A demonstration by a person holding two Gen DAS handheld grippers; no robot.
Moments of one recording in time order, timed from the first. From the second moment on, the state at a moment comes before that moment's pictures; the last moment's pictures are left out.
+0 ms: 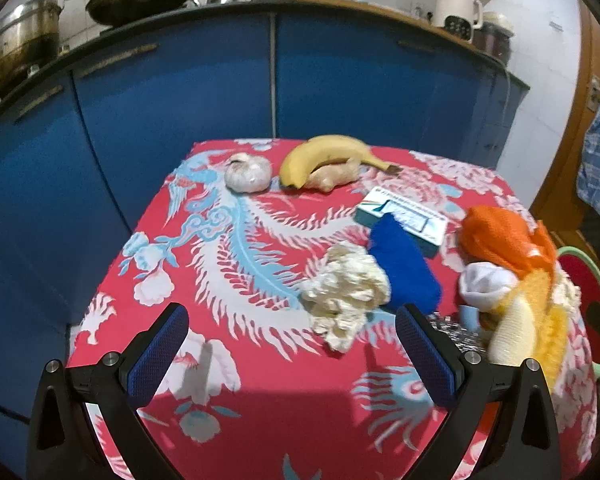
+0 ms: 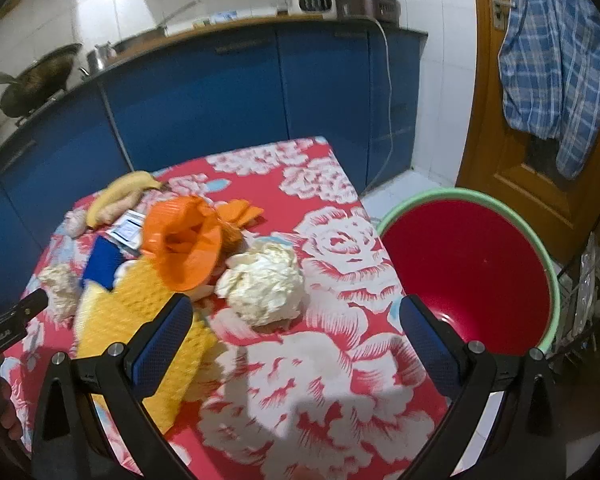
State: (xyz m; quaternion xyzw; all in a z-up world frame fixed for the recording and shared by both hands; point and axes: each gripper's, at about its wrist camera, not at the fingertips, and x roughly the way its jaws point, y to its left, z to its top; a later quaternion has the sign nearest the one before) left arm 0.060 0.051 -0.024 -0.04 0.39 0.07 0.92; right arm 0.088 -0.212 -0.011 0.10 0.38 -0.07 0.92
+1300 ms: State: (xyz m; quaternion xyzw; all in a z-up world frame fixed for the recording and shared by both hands) left arm 0.062 0.035 -0.016 -0.09 0.40 -0.05 0.91; right arm 0.093 -0.212 -0.019 0.12 0.39 0.01 0.91
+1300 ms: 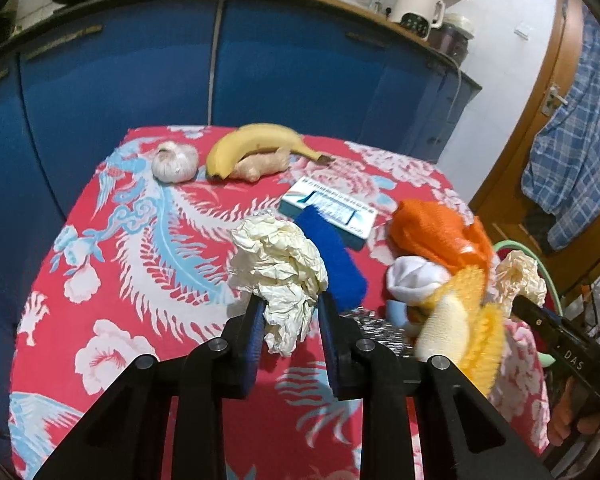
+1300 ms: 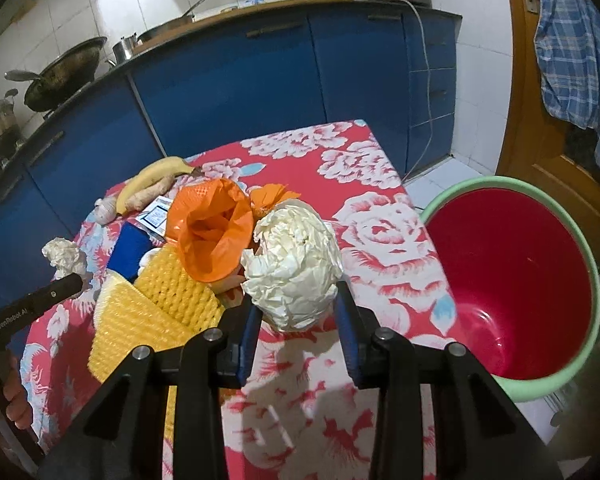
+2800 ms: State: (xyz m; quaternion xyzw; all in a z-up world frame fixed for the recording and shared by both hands) left arm 0.074 -0.196 0.015 0.03 0.39 -0.25 0.89; right arm 0.014 -0.368 -0.023 0.19 0.37 -0.14 0.90
